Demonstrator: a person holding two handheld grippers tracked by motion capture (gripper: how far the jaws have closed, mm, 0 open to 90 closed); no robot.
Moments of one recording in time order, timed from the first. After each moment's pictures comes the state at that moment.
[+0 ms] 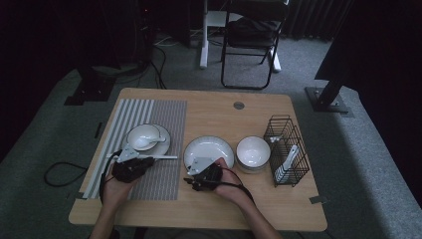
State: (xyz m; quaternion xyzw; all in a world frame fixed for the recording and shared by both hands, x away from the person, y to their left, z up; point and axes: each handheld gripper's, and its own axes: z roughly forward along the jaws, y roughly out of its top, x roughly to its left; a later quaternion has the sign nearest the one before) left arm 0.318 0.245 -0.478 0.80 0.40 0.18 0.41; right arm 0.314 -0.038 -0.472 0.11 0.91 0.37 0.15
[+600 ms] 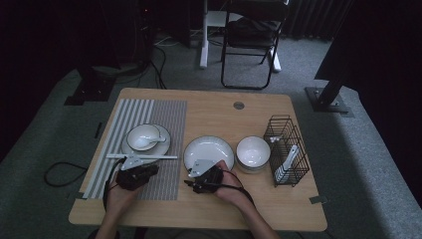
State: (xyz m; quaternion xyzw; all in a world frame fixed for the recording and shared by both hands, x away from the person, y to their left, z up) left arm 0.305 0.235 -0.495 0.81 0.40 0.15 0.41; right arm 0.309 -0.040 -0.477 0.12 0.91 0.38 0.15
